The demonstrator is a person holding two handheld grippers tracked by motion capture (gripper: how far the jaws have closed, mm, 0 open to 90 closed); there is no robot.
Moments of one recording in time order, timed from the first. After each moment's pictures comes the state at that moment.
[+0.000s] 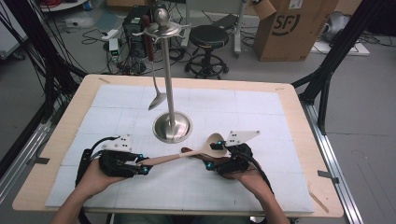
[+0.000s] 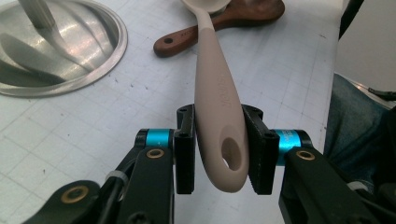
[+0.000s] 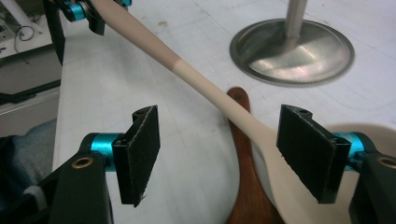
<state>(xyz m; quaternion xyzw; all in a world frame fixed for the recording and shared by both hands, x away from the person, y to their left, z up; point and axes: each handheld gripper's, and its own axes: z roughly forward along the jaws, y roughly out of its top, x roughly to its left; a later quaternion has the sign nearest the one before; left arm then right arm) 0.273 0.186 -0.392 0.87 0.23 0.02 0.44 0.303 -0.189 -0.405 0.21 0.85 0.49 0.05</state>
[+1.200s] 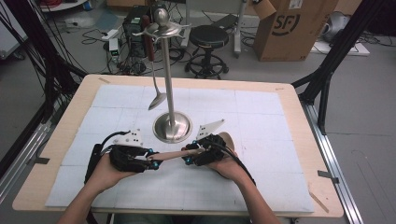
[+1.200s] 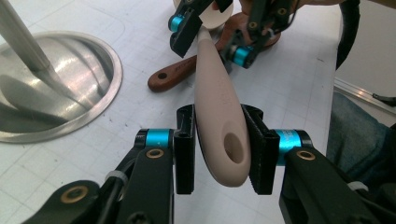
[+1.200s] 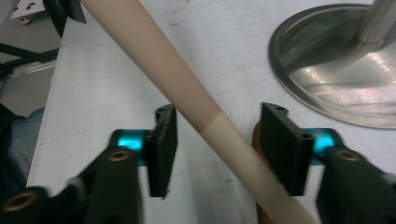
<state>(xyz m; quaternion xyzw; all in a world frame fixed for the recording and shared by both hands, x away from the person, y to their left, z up) 0.279 0.159 -0.377 0.86 0.22 0.04 0.45 0.340 -0.125 -0.417 0.15 0.89 0.44 -0.01</state>
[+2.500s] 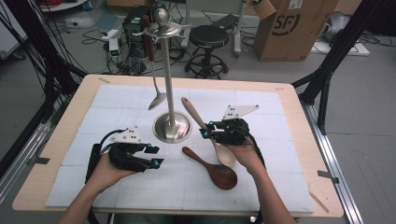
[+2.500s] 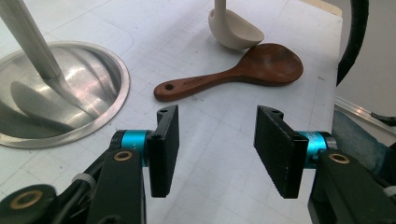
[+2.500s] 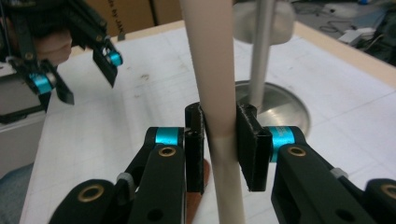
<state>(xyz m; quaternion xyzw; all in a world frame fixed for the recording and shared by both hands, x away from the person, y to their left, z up) 0.282 0.162 -0.377 0.85 0.24 0.03 0.47 0.351 -0.183 -0.360 0.20 0.82 0.53 0.07</state>
